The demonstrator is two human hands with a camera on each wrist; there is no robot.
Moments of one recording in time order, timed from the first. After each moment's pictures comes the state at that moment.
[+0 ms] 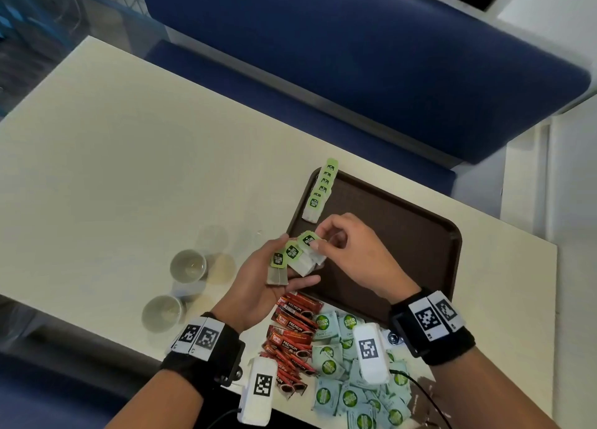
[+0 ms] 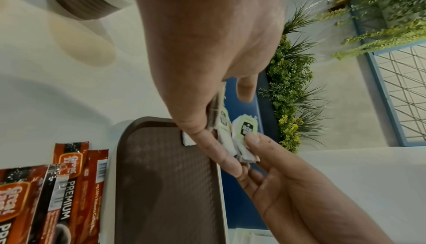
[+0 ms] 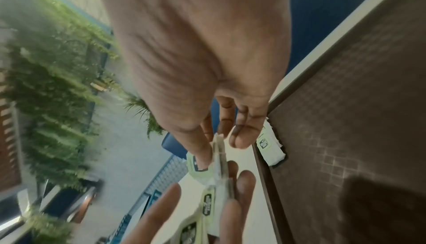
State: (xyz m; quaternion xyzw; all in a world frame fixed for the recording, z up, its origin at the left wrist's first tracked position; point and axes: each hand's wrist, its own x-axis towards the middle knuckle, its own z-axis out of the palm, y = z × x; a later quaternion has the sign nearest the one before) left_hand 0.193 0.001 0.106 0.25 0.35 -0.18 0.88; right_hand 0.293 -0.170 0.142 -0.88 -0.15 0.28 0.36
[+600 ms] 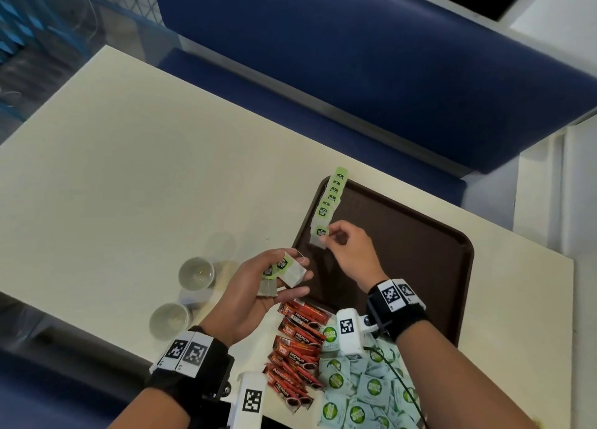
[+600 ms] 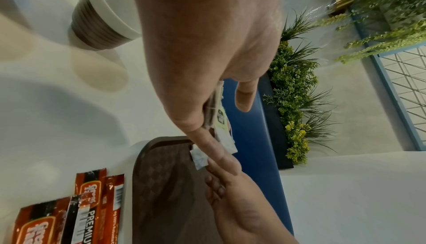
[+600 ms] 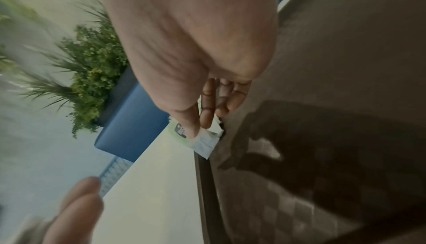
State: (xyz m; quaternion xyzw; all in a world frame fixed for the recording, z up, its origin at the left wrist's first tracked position) left_hand 0.181 0.025 0.108 0.29 0.36 -0.16 0.87; right_hand 0.316 -0.162 0.046 -0.88 -0.04 0.23 0.42
